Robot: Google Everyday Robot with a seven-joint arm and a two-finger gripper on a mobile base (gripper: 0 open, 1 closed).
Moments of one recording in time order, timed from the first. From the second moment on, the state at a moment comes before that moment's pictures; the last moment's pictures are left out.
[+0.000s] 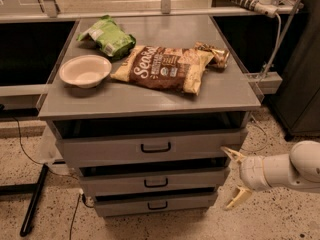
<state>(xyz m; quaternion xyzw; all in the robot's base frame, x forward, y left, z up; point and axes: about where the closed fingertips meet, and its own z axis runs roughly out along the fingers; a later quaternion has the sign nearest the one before) 0.469 -0.214 0.593 -0.63 0.67 0.15 0.36</state>
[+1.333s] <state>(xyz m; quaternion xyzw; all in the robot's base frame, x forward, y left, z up) 0.453 -0.187 0.532 -0.65 0.66 0.17 0.33</state>
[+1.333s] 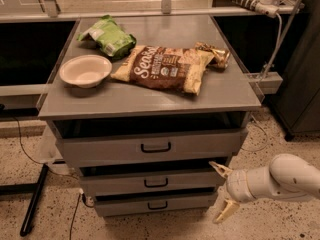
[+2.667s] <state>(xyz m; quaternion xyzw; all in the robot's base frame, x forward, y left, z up) 0.492 -0.179 0.467 -0.65 0.64 0.15 0.37</state>
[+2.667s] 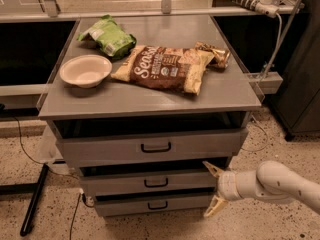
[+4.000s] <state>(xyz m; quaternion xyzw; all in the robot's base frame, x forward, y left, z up) 0.569 -0.167 0.412 -0.65 0.64 0.09 0.39</state>
